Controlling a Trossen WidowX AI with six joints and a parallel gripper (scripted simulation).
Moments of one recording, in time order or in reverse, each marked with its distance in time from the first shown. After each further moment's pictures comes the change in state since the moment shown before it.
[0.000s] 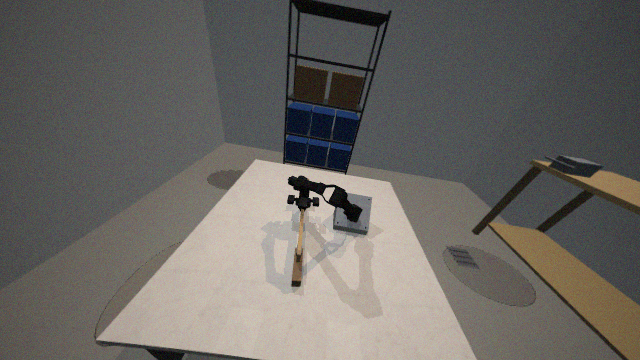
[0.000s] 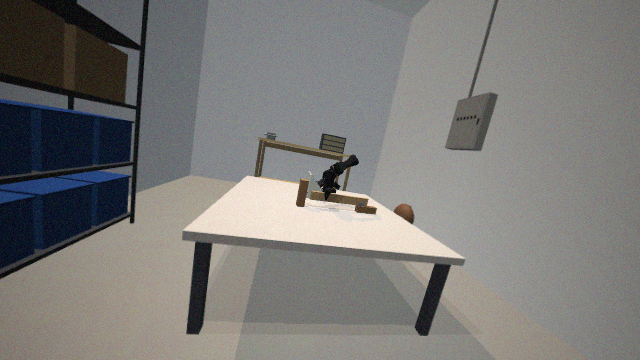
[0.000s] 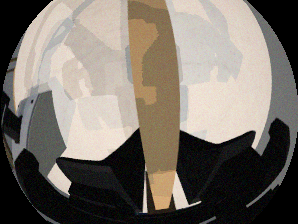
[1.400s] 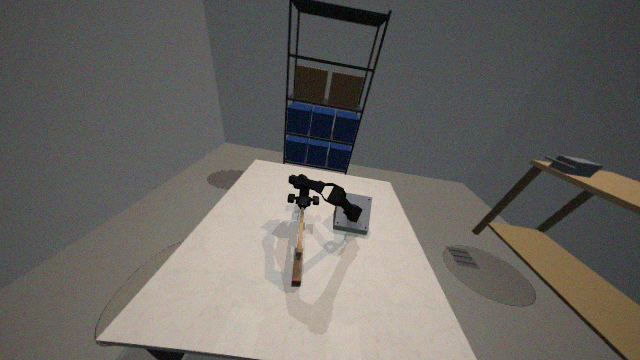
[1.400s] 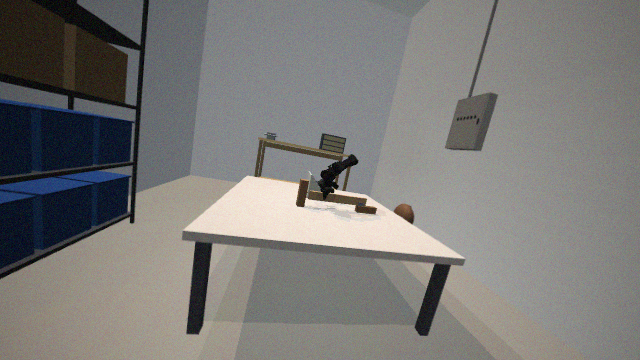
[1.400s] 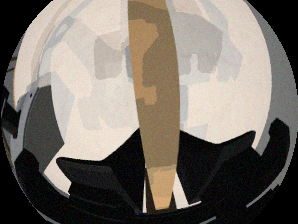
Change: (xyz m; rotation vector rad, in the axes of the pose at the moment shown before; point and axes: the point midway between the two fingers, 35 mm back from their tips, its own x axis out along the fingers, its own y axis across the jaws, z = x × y) arm 0.000 0.000 -0.013 -0.001 0.001 0.000
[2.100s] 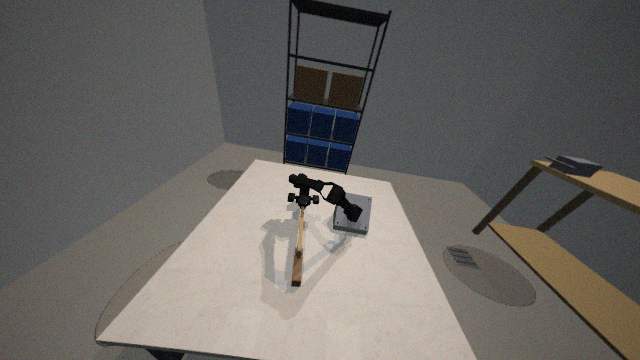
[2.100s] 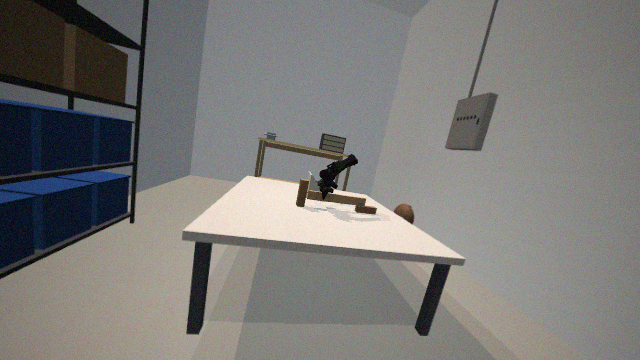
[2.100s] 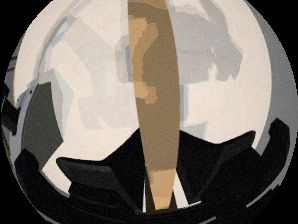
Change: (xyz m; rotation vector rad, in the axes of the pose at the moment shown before) arm -0.001 0.000 -0.007 0.000 0.001 0.000
